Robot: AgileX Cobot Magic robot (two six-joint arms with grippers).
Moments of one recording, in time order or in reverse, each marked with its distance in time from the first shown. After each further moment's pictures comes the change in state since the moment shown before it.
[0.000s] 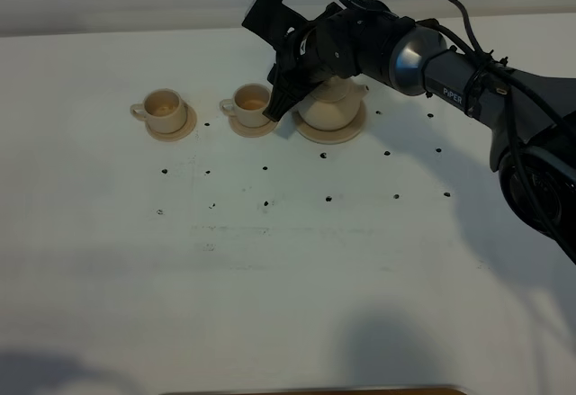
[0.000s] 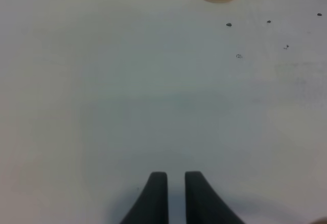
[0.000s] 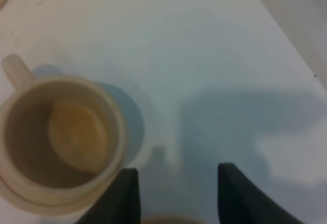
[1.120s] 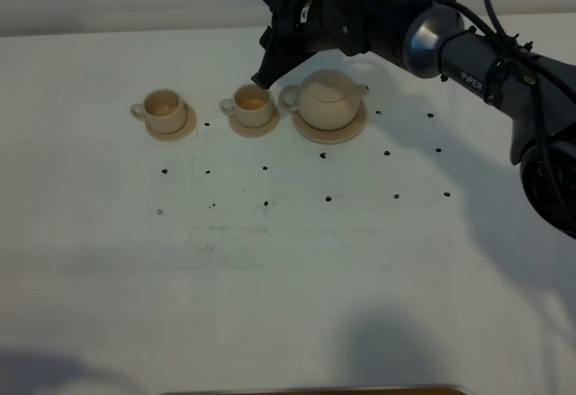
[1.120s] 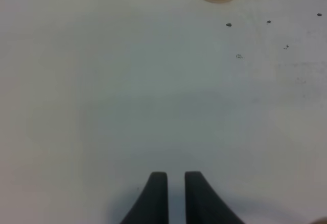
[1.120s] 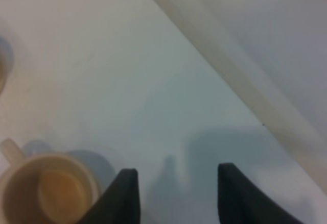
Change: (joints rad) left arm 0.000 0.000 0.000 0.000 0.000 0.000; right arm -0.003 -0.064 0.005 0.050 -0.079 0.022
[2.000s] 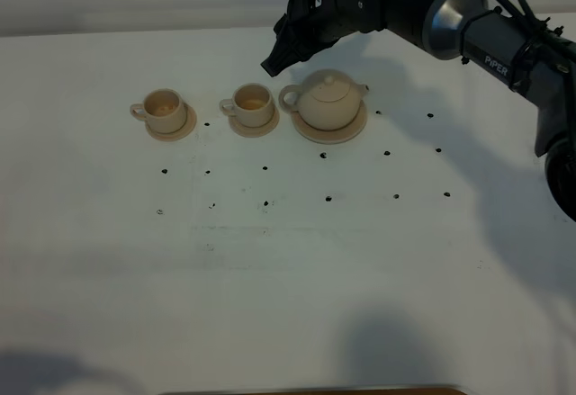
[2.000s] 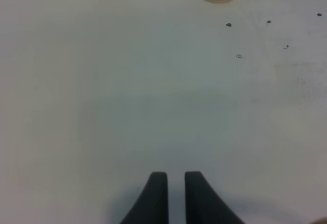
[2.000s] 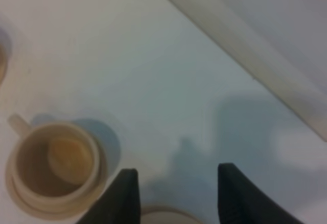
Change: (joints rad) left arm 0.000 0.000 0.000 0.000 0.000 0.000; right arm -0.018 -0.068 0.002 -0.026 0.154 0.134
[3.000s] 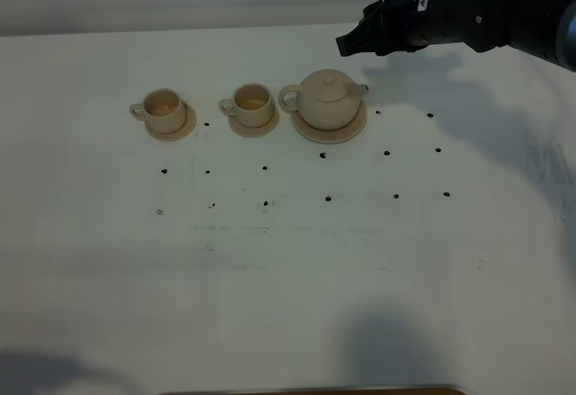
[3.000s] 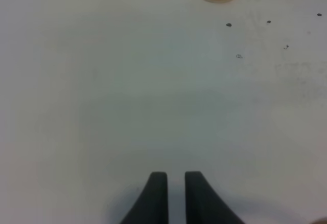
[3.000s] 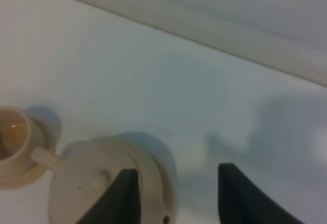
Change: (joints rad) left arm 0.000 0.000 0.000 0.000 0.000 0.000; right arm -0.130 -0.334 0.510 -0.014 -0.251 0.312
